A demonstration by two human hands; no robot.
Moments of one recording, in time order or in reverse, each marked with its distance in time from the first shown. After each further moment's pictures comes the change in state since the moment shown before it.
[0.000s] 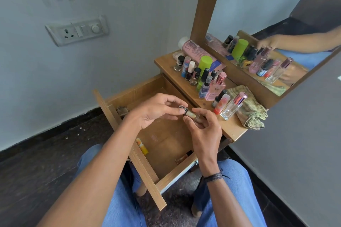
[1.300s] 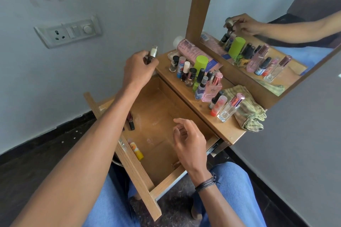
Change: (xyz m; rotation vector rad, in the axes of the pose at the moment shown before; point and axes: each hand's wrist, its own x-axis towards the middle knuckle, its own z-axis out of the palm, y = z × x) left_hand 0.054 0.052 -0.047 0.545 0.876 0.279; right_hand -0.013 0.031 0.012 -0.357 -0.201 -0.232
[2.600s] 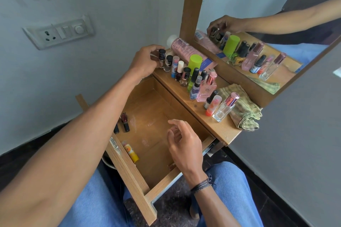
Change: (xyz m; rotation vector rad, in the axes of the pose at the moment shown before) left_hand 0.039 0.009 0.030 -0.160 -0.314 0.009; right_hand 0.001 0.000 0.000 -0.088 -0.043 0.022
